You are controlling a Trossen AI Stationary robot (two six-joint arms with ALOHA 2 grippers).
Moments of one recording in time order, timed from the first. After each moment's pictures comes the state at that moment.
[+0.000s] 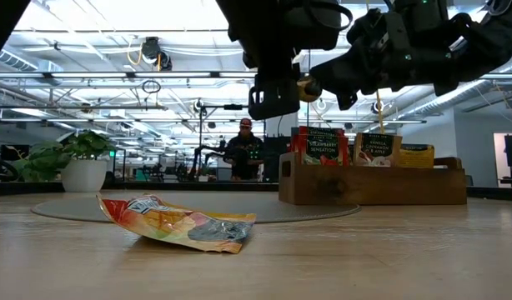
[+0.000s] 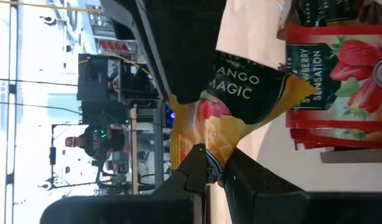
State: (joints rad) left arm -0.27 2.17 1.75 -0.66 -1.18 0.31; right arm -0.13 1.33 0.38 0.87 -0.21 0.12
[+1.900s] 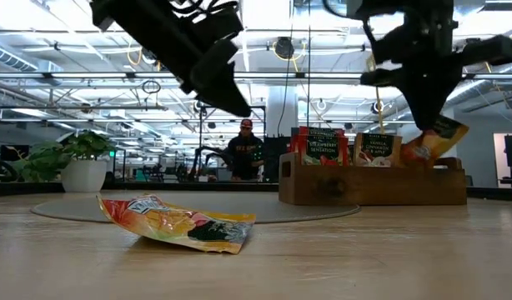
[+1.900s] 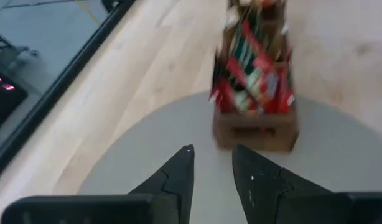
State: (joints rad) left arm -0.18 1.63 0.96 -0.01 -0.54 -0.12; right arm 0.09 1.43 1.08 -1.21 0.13 -0.36
